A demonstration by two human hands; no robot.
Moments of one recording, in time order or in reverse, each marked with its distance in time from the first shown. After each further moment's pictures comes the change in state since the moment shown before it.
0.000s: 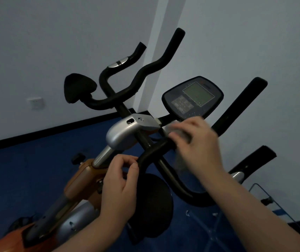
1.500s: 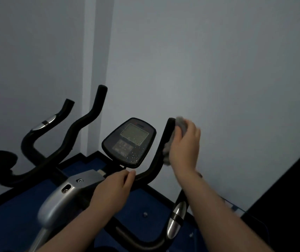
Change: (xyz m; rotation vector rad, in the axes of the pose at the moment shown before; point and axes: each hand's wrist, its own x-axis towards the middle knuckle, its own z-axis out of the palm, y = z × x) left_hand 0.109 0.043 0.103 0.573 -0.623 0.185; right_hand 0.066 0.064 -0.071 -0.040 0.611 0.477
